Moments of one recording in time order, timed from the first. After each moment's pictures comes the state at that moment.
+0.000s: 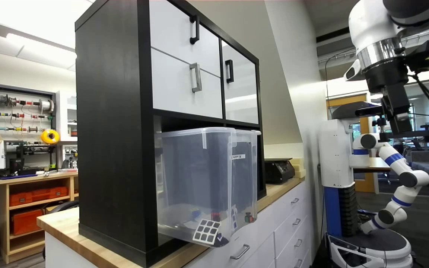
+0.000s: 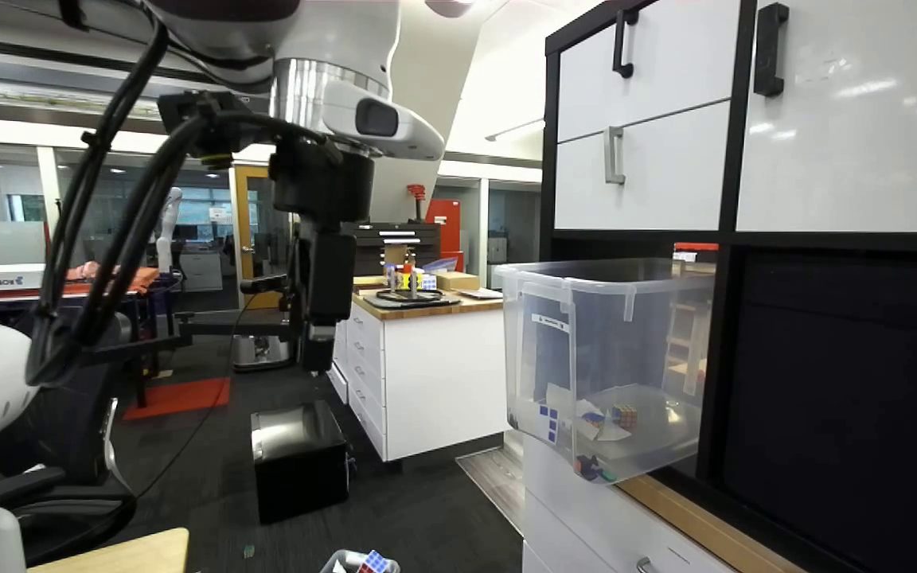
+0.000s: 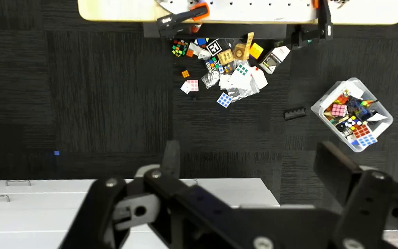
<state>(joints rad) -0.10 -0.73 -0.19 -2.44 -0.10 1.60 -0.21</state>
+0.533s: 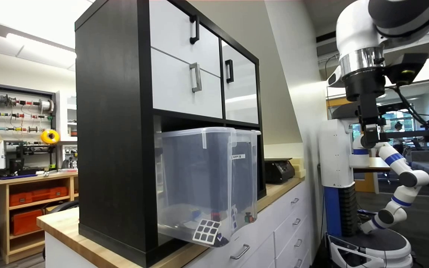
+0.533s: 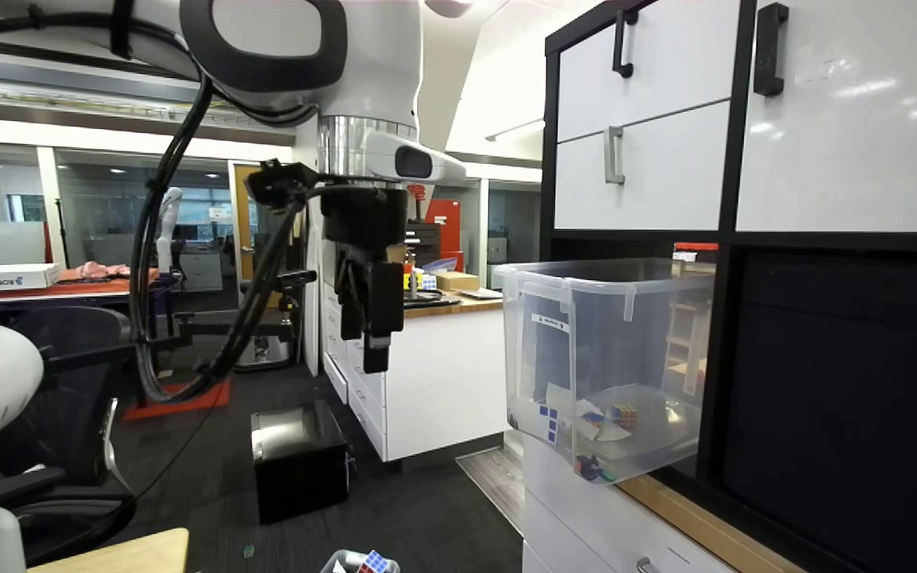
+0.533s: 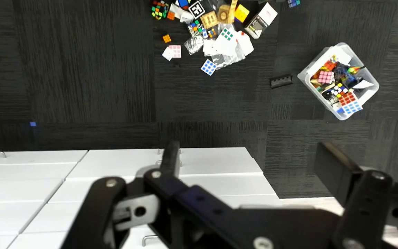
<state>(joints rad) -0.08 -0.65 -0.13 -2.46 0.01 1.79 -0.17</state>
